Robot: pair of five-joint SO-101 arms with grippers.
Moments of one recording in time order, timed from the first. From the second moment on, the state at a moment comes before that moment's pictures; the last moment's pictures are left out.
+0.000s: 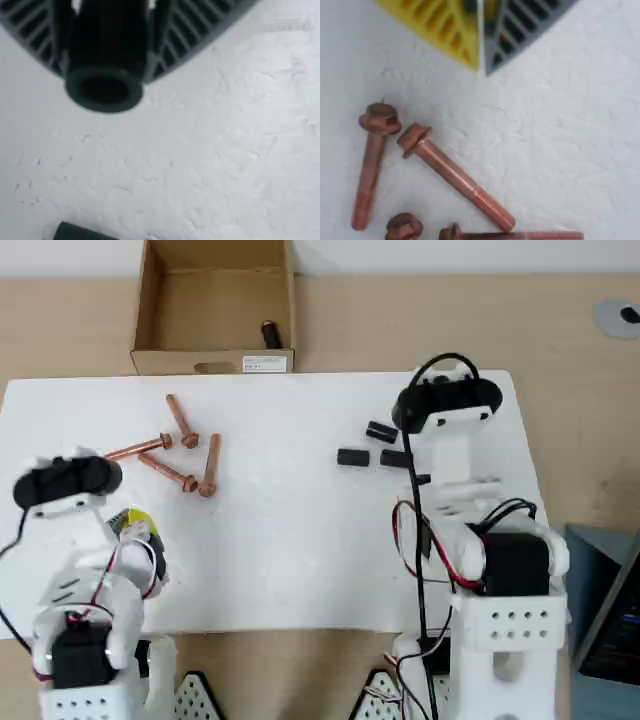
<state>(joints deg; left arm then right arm) -9.1 -88.9 63.7 72.3 0.0 -5.4 -55.8 33.0 87.5 -4.1</state>
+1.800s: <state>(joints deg) -12.7 6.6 2.0 76.4 -68.6 5.1 -56.6 42.6 85.6 -4.1</state>
